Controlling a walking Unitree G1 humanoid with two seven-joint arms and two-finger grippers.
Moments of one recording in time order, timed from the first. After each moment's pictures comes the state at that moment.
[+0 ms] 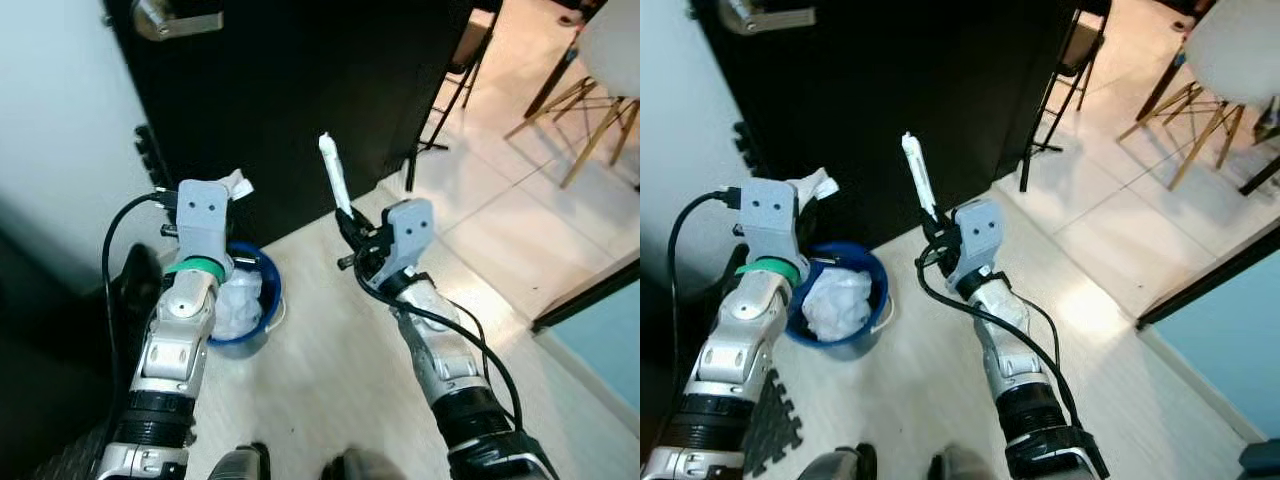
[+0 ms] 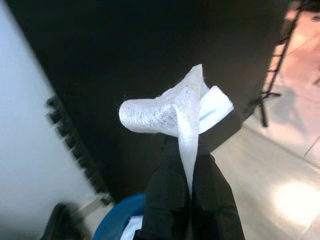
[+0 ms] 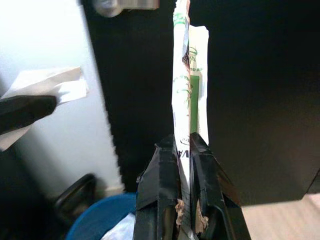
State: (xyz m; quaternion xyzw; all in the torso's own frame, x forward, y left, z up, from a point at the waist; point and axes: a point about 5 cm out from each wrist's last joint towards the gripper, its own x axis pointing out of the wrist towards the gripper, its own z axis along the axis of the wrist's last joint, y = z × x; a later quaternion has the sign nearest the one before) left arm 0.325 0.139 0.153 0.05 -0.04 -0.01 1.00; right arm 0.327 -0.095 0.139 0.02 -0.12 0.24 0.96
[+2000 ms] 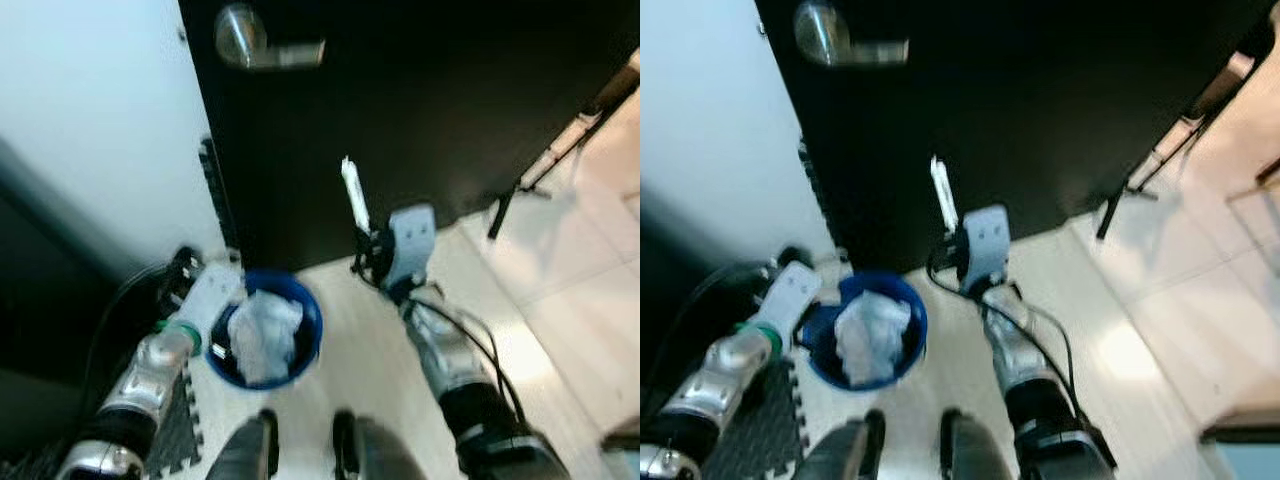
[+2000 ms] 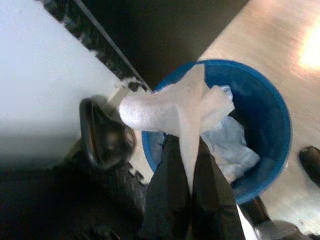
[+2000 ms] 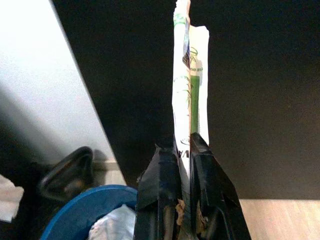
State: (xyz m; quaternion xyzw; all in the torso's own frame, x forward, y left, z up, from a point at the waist) left arm 0.321 0.194 0.055 0.24 0.18 -0.12 0.95; right arm 0.335 -0.116 0.118 0.01 -0.06 0.17 0.98
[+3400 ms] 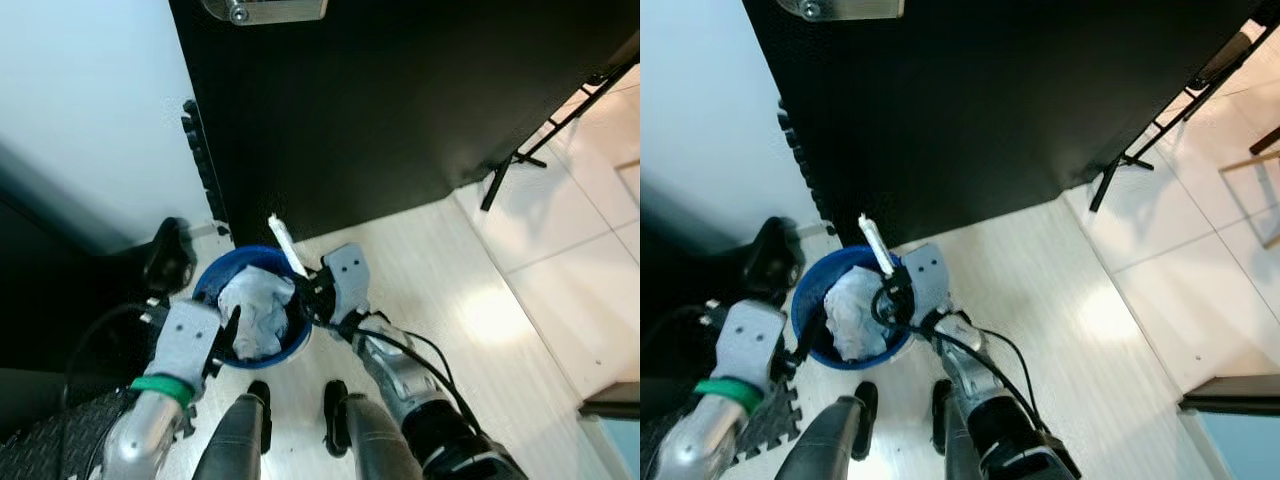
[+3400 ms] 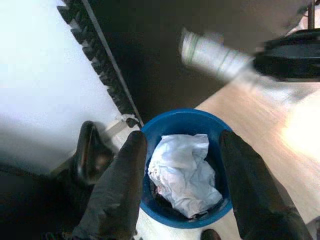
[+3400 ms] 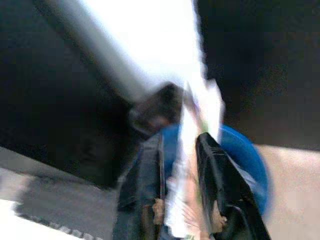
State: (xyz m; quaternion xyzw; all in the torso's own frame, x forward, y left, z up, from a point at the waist) left arm 0.207 0.171 0.097 0.15 0.03 -0.07 0.99; right arm 0.308 -0.027 0.082 0.06 0.04 0.35 0.94
